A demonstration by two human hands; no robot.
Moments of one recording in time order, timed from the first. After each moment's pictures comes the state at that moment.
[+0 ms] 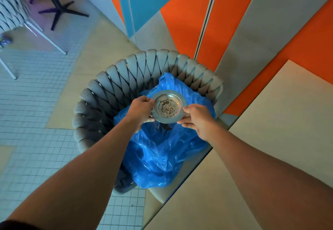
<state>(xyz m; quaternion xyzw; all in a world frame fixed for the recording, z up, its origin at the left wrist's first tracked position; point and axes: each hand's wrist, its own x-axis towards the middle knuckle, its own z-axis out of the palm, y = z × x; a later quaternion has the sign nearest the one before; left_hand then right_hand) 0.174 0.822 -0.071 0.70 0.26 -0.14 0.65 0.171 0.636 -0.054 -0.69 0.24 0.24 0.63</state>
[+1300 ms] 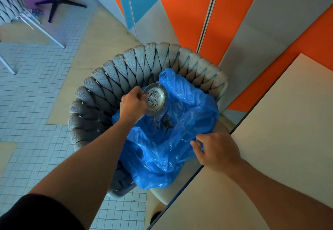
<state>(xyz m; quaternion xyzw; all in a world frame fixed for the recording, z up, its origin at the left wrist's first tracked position) 0.201 0.846 -0.112 0.91 0.17 0.04 0.37 0.107 0.572 -0.088 -0.97 -0.23 0.02 0.12</state>
